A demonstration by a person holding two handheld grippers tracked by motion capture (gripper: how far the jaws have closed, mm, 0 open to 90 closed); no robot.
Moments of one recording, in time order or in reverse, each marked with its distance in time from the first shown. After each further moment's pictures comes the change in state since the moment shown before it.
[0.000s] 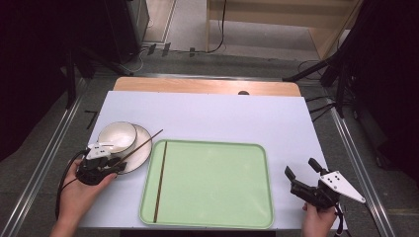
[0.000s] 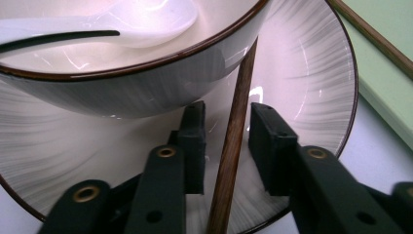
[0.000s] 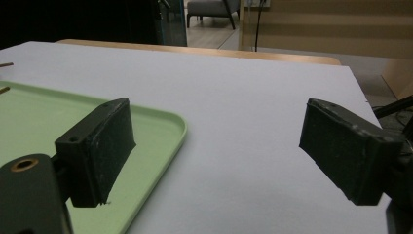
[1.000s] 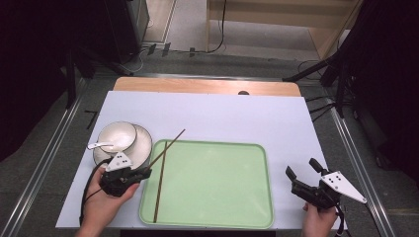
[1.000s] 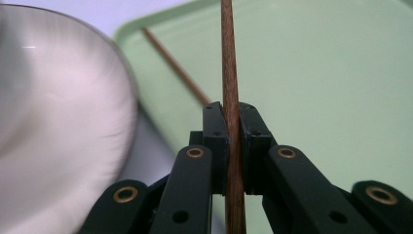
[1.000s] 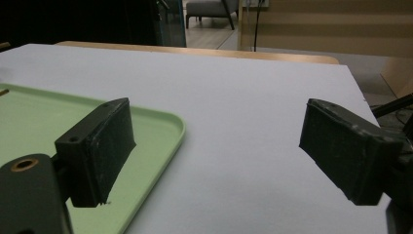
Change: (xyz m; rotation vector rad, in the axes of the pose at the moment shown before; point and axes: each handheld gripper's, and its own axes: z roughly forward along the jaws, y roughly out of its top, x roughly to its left) left arm -0.093 0.020 -0.009 -0.089 -0.192 0.016; right arm -0.002 0.000 -0.001 -0.004 -0.003 0.011
